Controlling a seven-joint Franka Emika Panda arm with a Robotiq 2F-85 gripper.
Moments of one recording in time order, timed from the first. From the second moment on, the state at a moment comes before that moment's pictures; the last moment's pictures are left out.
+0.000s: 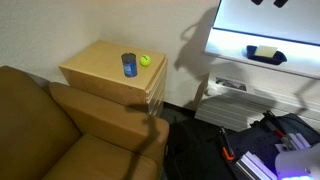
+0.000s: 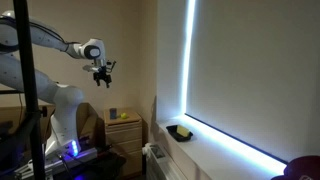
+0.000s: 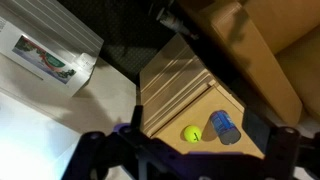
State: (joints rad) arm 0.13 -0.99 0.00 -2.75 0.10 2.01 -0.02
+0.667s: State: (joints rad) arm -0.07 -1.06 -0.07 -2.76 0.04 2.01 0.09
